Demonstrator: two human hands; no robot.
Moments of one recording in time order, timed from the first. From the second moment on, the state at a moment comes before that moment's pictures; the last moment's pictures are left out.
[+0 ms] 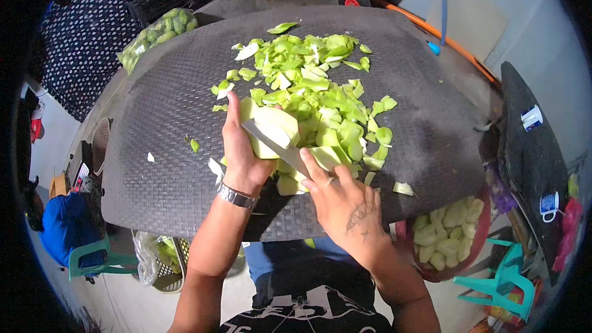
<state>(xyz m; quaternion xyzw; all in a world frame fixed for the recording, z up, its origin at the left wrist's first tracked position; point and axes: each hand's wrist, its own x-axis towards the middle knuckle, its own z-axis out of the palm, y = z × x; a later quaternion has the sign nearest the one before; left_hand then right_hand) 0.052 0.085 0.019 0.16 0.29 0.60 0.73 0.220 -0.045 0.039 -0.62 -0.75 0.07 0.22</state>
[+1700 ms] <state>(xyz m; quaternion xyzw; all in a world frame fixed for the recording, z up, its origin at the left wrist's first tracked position) 0.046 0.080 0.024 0.17 0.20 0.58 0.77 0.227 -0.087 0.044 -0.62 -0.72 0.19 0.26</state>
